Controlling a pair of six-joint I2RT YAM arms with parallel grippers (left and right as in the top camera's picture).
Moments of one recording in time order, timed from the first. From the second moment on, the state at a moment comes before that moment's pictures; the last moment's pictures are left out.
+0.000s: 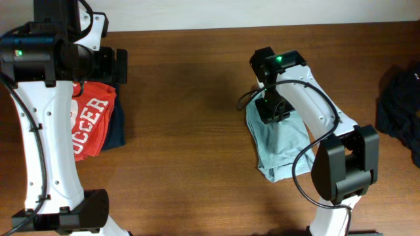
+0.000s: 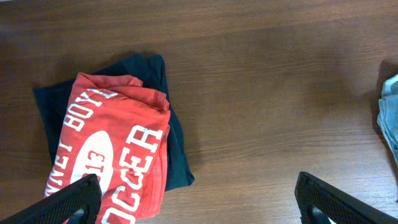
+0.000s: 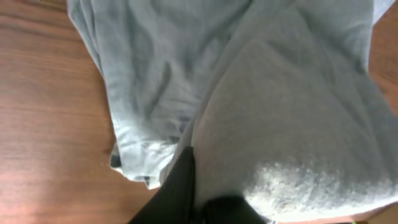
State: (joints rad) left arm -0.01 1.82 2.35 -1.56 0.00 0.10; right arm 0.29 2.00 1.71 -1.38 0.18 0.08
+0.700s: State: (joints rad) left arm -0.01 1.82 2.35 -1.55 0.00 0.10; right arm 0.36 2.00 1.71 -1.33 0.09 0.08
